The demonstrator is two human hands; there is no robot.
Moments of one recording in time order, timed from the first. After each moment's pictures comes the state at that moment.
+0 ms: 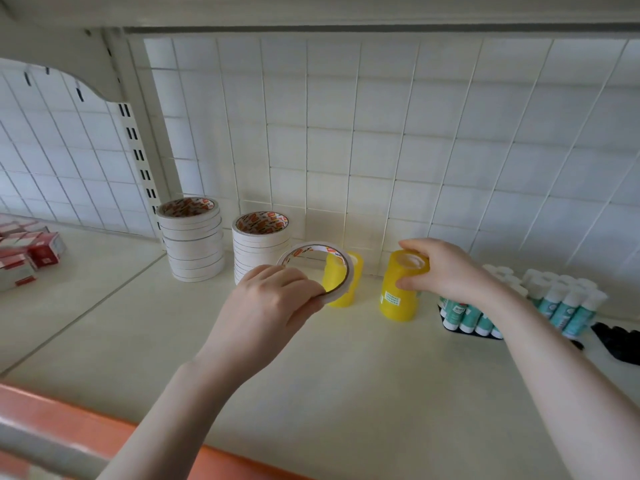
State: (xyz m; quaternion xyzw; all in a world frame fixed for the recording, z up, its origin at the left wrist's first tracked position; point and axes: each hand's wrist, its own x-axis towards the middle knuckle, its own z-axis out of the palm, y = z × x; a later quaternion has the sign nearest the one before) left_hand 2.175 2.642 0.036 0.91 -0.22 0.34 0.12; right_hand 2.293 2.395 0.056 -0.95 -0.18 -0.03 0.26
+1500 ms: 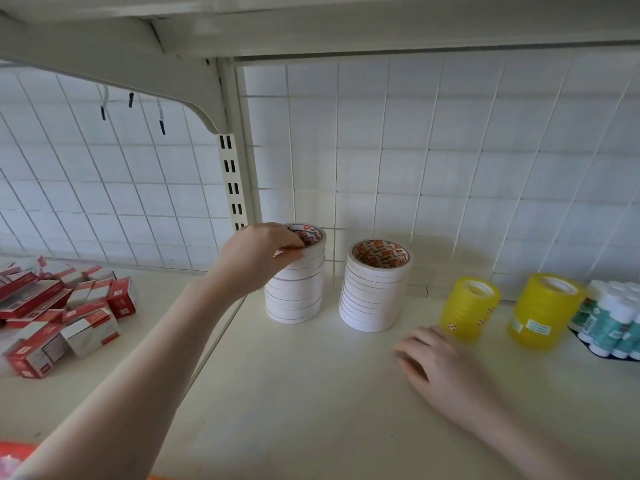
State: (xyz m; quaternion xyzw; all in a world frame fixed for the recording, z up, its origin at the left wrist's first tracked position) left_hand 2.268 2.860 0.084 0.95 -0.15 0.23 0.16; right_hand 2.239 2.579 -0.051 -0.92 -0.26 -0.27 0.12
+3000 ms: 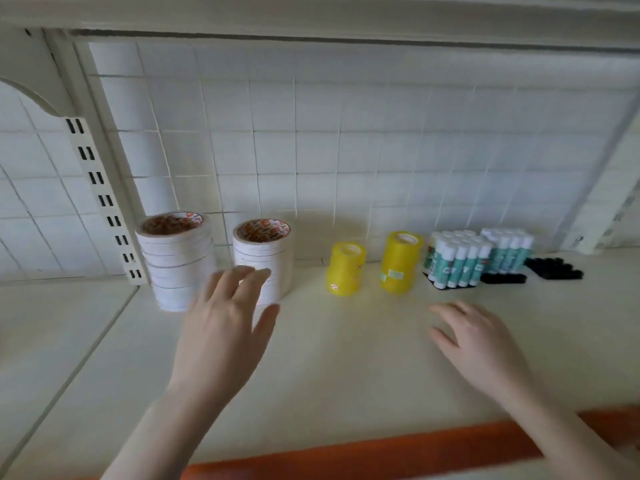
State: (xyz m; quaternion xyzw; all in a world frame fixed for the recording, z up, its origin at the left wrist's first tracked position) left_hand 2.166 2.744 0.028 0.92 -0.17 0.31 0.17; right_hand 2.154 2.423 -0.034 -0.96 -0.01 -0.29 0.03
